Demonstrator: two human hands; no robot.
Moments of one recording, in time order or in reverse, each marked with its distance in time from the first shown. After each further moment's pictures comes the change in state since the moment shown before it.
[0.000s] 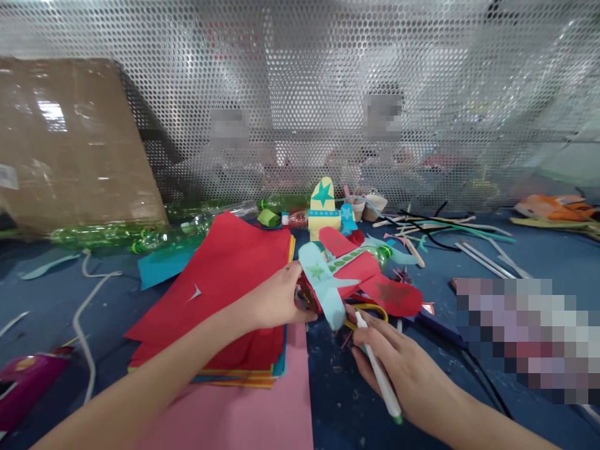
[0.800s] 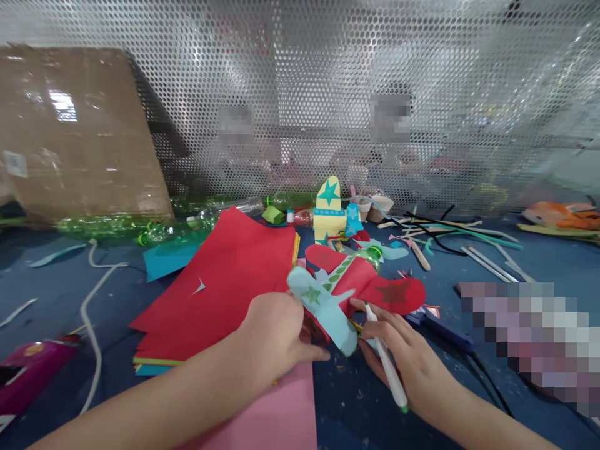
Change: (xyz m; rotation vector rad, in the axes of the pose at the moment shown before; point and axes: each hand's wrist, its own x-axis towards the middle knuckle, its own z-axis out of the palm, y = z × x) left_hand -0.033 0.048 0.001 0.475 -0.067 -0.240; right_hand 0.004 0.006 -0.003 0.009 -0.011 0.015
